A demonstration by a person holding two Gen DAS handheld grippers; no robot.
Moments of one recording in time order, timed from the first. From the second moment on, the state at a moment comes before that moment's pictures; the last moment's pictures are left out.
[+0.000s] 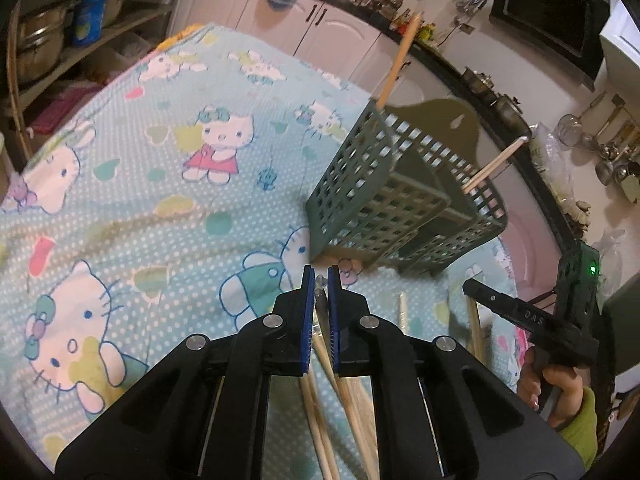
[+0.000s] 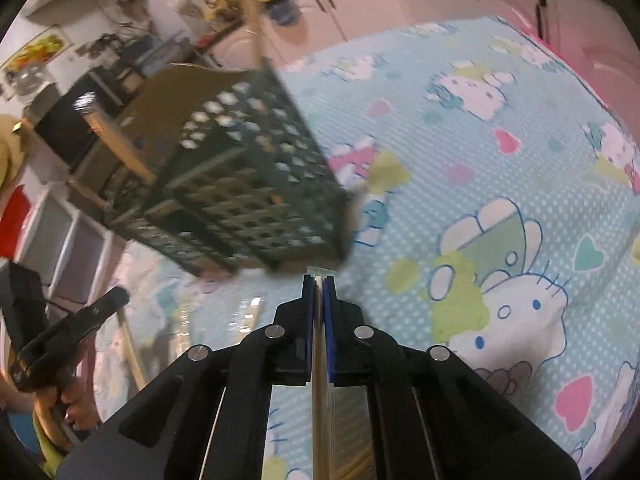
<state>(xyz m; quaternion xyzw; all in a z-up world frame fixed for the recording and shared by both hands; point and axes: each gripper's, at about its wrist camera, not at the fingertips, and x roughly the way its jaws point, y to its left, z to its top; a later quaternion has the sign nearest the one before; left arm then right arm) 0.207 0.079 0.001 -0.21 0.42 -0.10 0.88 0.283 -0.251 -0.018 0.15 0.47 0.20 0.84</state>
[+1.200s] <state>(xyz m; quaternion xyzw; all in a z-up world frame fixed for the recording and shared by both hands) 0.211 0.048 0.147 -0.17 0.30 -0.17 0.92 0.264 -0.214 0.143 0.08 0.18 0.24 0.95</state>
